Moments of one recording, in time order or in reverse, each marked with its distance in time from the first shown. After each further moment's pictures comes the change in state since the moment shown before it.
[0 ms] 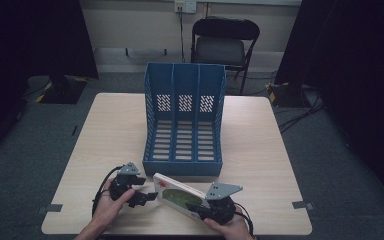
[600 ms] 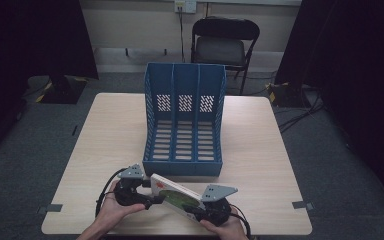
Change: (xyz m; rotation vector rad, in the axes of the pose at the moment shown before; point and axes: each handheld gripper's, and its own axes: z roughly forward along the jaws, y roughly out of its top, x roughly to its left) left arm -0.020 0.008 0.001 -0.091 -0.126 0.062; right arm 0.003 -0.004 0.012 0.000 0.002 -0.004
